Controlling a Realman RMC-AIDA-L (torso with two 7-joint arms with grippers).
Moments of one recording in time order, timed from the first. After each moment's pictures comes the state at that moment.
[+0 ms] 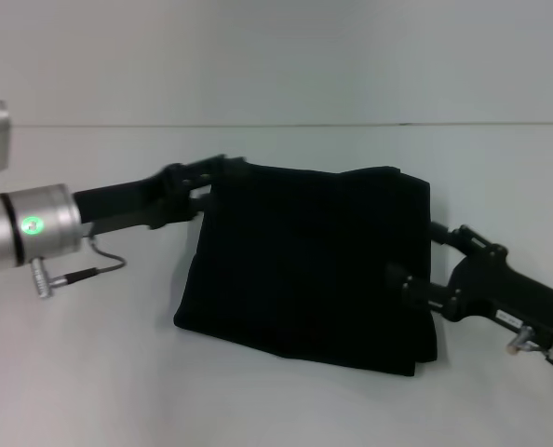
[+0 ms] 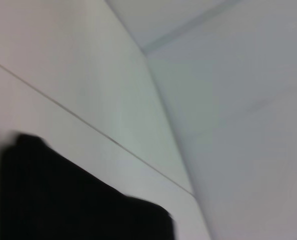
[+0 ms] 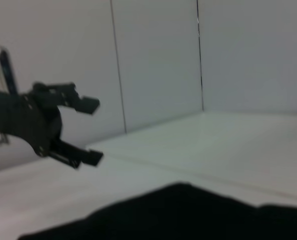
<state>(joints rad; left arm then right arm) -0.66 -2.02 0.69 0.42 1.83 1.33 -2.21 0.50 2.10 -0.58 -0.21 -1.69 -1.29 0.76</state>
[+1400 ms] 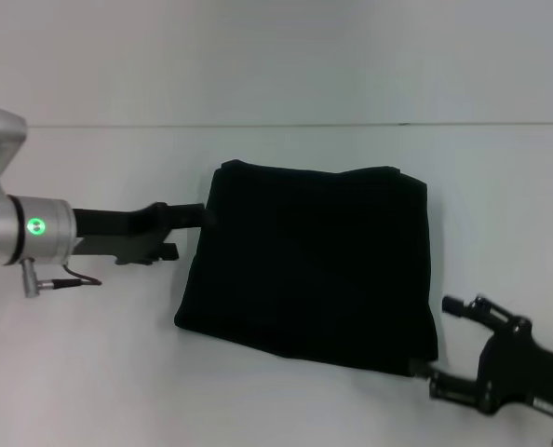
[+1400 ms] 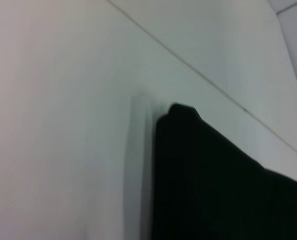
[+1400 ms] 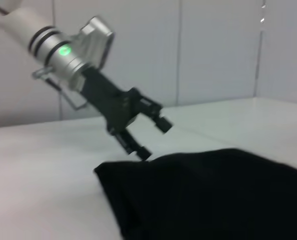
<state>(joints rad) -0.74 -1.97 0.78 0.40 2.12 1.14 -2.48 0.35 2.09 -0.58 -0.32 -1.87 -1.45 0.66</state>
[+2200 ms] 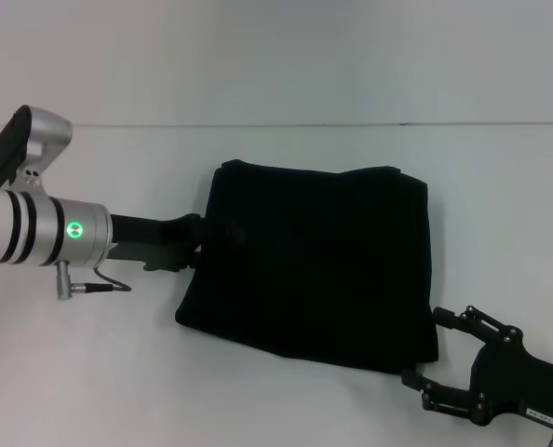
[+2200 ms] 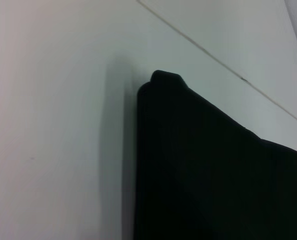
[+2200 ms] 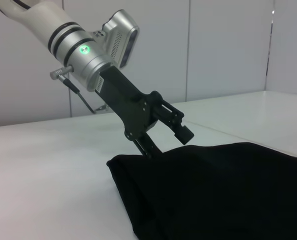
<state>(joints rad) -0.79 -1.99 0.84 0.38 2.13 1.10 -2.48 0.36 2.09 -0.58 -0.29 -1.89 -1.44 0.65</state>
